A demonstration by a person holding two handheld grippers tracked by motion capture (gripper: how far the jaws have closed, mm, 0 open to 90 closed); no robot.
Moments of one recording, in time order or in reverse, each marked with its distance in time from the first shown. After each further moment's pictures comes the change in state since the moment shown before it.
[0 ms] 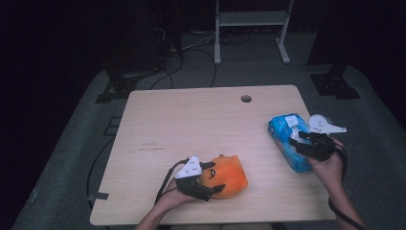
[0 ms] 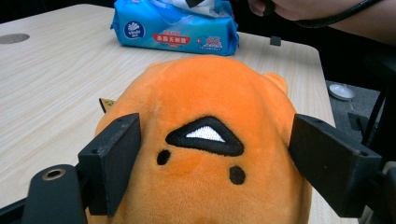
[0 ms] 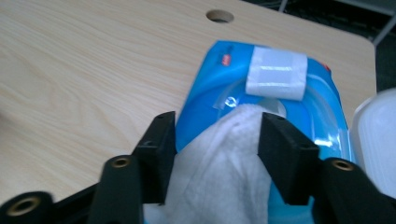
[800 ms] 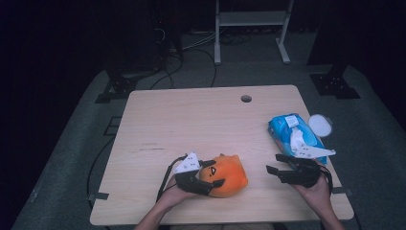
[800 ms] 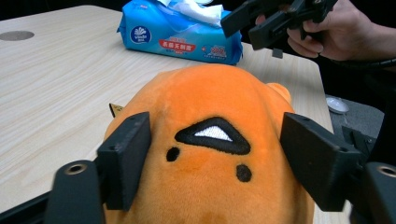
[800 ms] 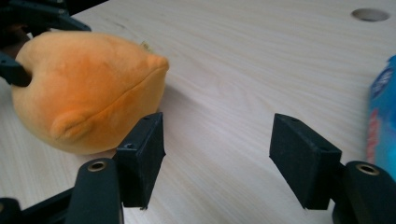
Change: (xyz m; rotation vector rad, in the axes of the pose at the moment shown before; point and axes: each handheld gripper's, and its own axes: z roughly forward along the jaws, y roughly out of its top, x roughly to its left) left arm 0.007 0.003 0.000 -0.027 -0.006 -0.044; right arm 0.080 -0.021 -0.027 -0.051 0.364 -0.015
